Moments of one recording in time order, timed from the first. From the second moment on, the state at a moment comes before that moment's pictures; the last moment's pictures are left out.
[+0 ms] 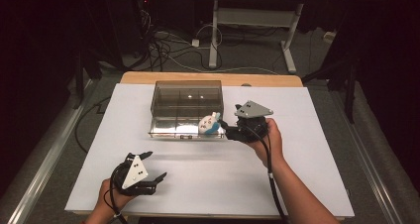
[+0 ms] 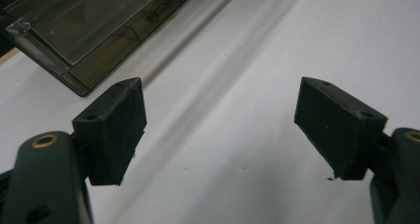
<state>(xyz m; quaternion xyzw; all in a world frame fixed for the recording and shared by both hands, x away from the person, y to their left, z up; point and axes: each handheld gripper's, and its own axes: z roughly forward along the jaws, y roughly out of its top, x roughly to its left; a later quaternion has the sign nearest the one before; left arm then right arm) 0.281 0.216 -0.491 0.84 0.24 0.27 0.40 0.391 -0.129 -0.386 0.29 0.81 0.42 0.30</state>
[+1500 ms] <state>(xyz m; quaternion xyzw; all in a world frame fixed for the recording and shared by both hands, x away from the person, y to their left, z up) 0.281 0.213 -0.492 0.85 0.24 0.27 0.39 0.368 -0.170 -0.378 0.29 0.78 0.43 0.36</state>
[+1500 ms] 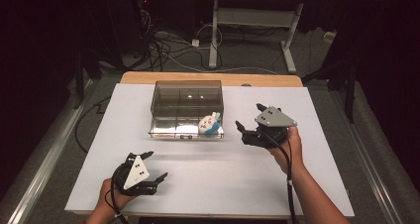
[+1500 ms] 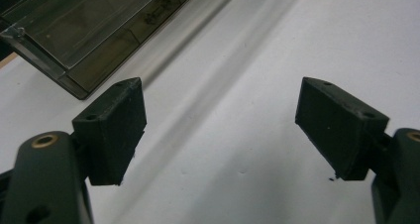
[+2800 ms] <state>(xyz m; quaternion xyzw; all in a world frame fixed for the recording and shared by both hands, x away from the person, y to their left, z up) 0.281 0.210 -0.493 0.85 0.23 0.27 0.39 0.336 -0.202 -0.380 0.27 0.78 0.41 0.39</state>
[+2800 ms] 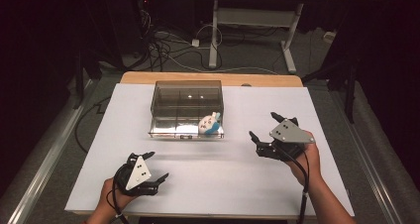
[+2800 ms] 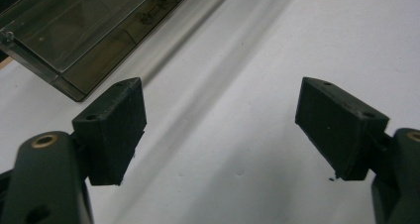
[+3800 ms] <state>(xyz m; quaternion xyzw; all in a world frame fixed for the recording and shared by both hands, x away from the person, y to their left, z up) 0.280 0.210 -0.492 0.85 0.23 0.27 0.39 0.302 -0.228 -0.400 0.26 0.78 0.39 0.41</state>
